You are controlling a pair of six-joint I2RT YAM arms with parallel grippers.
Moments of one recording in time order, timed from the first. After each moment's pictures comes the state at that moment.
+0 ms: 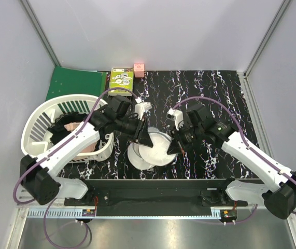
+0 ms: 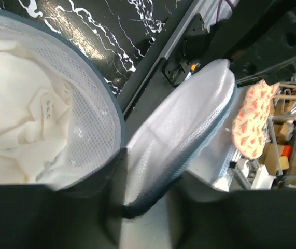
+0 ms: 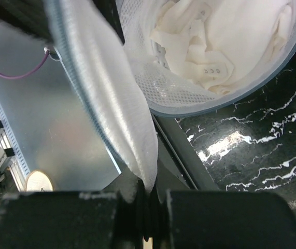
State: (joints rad) left arm -0.66 1.29 1.16 -0.69 0.73 -0.37; right arm 0.69 1.16 1.07 -0.76 -0.59 0.15
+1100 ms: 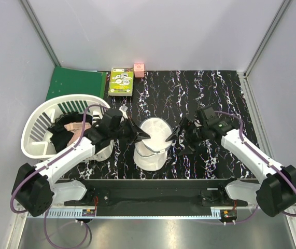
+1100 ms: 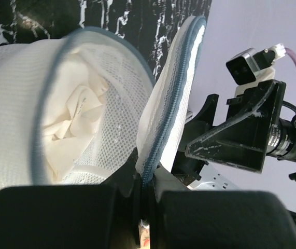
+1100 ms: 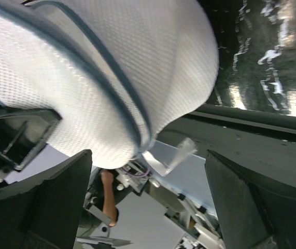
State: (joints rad) left arm -0.61 1.17 0.80 -0.24 0.38 -1.19; right arm 0.46 1.21 0.92 -0.74 -0.53 1.10
